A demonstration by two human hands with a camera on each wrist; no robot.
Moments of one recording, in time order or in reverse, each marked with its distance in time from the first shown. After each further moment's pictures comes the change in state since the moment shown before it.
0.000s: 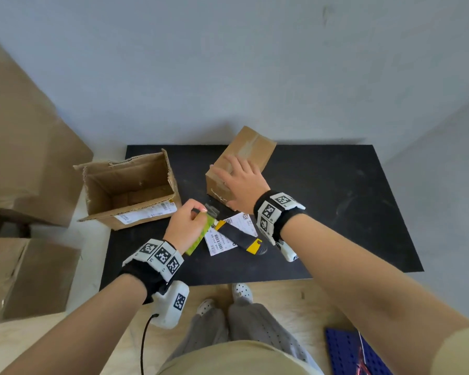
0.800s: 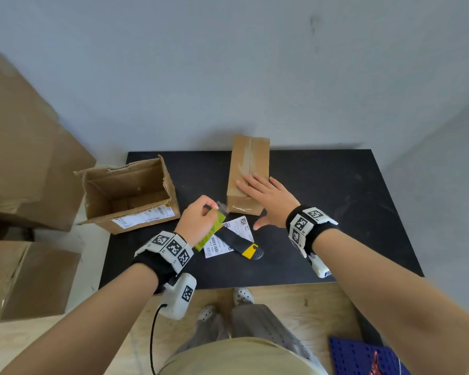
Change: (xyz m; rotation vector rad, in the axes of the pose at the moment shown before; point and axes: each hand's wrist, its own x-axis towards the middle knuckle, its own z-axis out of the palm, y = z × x) left_hand 0.006 0.031 0.019 0.058 -0.070 0.045; right_hand -0.049 0.064 0.027 0.084 -0.175 -0.076
